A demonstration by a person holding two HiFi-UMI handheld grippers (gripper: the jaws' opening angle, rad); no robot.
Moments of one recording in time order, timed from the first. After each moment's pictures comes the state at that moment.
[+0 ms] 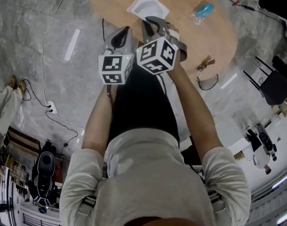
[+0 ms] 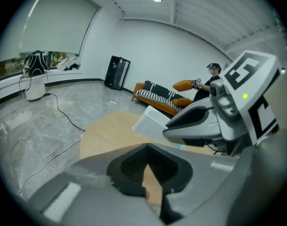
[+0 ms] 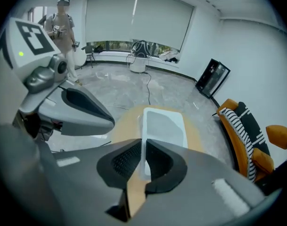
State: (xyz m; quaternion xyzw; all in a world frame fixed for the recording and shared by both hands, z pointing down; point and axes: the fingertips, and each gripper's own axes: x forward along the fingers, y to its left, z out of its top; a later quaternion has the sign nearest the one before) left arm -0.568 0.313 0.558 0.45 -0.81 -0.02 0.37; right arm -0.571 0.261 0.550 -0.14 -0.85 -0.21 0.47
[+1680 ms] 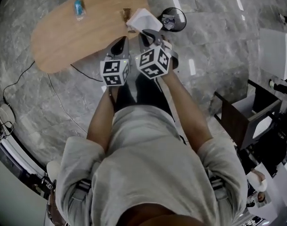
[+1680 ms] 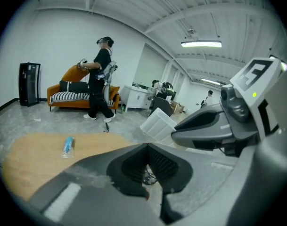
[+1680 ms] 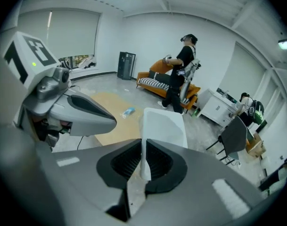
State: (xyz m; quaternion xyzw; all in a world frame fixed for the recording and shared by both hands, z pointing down) left arm -0.073 0.124 0.394 0.76 -0.59 0.12 0.26; right arm -0.020 0.100 0.381 0.30 -0.86 0.01 0.42
